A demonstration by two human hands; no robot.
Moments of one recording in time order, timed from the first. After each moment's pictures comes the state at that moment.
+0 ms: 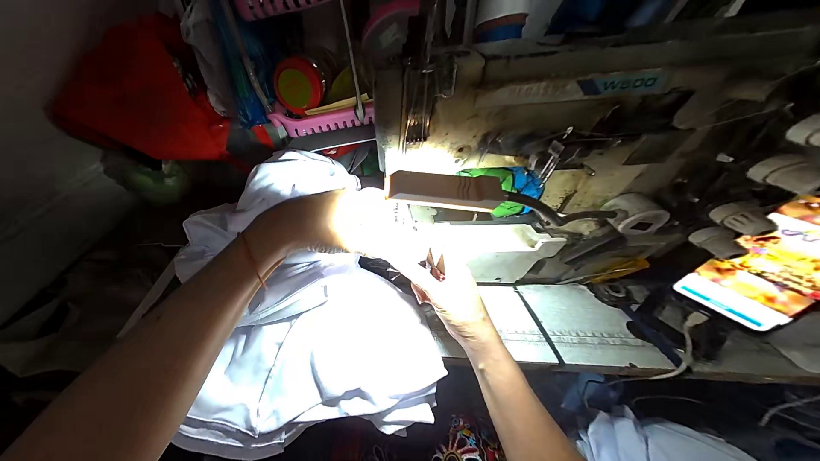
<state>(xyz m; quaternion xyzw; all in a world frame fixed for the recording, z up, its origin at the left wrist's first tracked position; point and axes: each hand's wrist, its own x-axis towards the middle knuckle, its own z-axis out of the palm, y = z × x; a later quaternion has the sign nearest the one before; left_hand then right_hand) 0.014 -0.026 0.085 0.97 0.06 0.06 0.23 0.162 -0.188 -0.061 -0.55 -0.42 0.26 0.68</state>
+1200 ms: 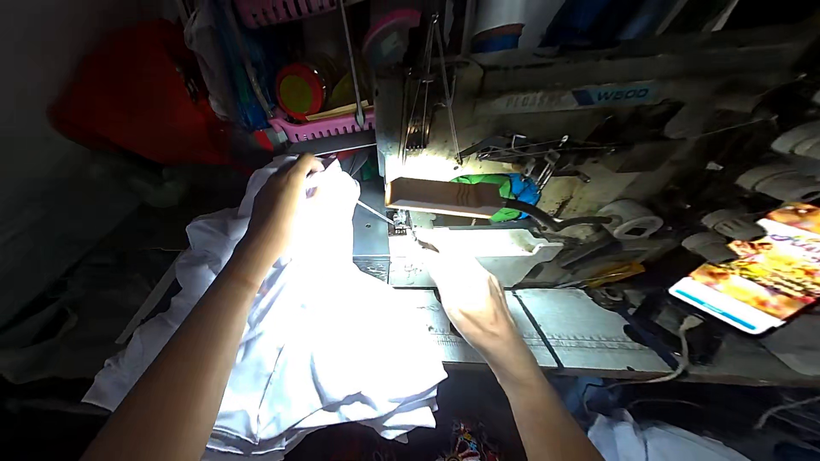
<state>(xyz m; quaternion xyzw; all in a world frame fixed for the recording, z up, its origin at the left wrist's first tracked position) 0.003 0.008 0.057 0.90 0.31 0.30 0.06 0.165 -0.212 -0.034 -0.74 -0.51 -0.06 0.43</state>
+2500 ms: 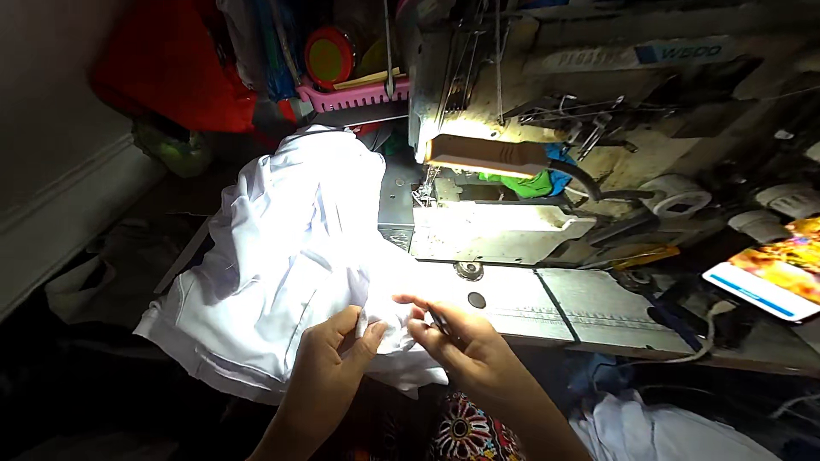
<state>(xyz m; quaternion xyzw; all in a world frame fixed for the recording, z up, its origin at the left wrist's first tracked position) -0.084 -0.181 -0.039 0.74 0.27 0.40 0.48 0.102 -0.266 -0.053 -0.54 -0.57 0.28 0.55</state>
